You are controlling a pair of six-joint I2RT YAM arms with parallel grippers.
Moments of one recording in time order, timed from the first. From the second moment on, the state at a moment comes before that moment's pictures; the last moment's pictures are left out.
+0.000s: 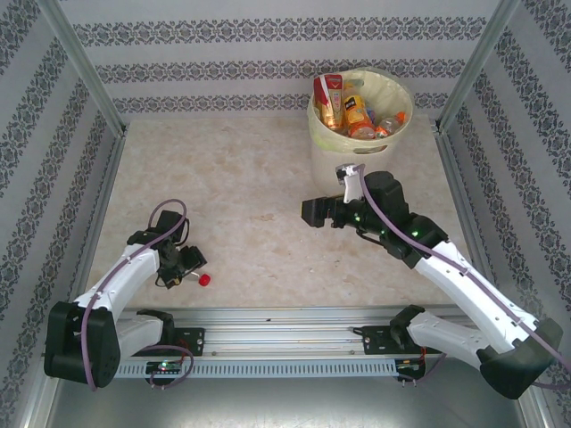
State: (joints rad) left arm -0.12 1.12 0.60 -0.86 0.09 -0.77; right arm 0.59 1.00 0.95 -0.45 -0.26 0.50
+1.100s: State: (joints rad) left arm -0.78 1.08 0.74 -0.36 0.22 -0.62; right arm 0.59 1.41 0.84 0.12 -0.59 1.07
